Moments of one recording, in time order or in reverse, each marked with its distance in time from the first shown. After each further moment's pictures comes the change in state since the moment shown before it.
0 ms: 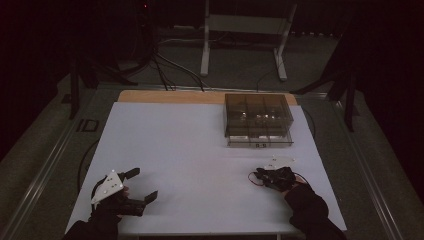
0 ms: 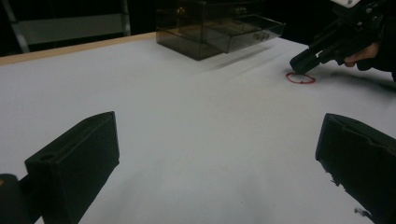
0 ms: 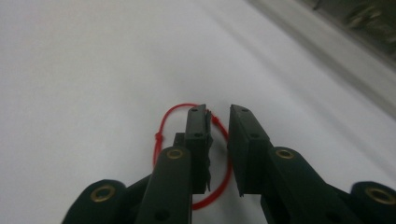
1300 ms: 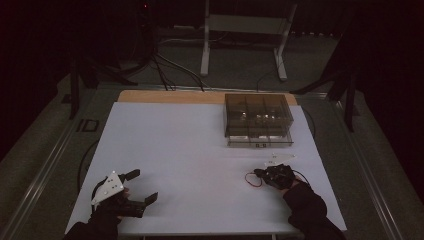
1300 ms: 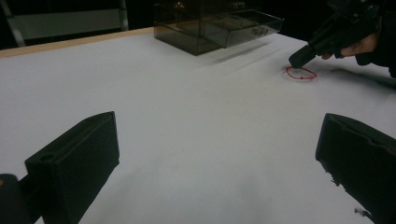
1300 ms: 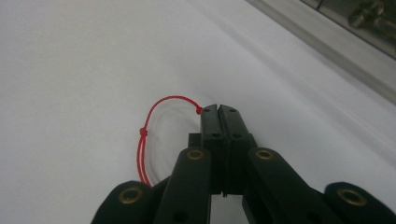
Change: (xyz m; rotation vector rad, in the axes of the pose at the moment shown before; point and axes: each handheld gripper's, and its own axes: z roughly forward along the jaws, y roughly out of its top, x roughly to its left) left arm -0.001 -0.002 -0.001 0.008 -0.001 -0.008; right arm -0.003 0.006 -0.002 0.005 0.036 0.071
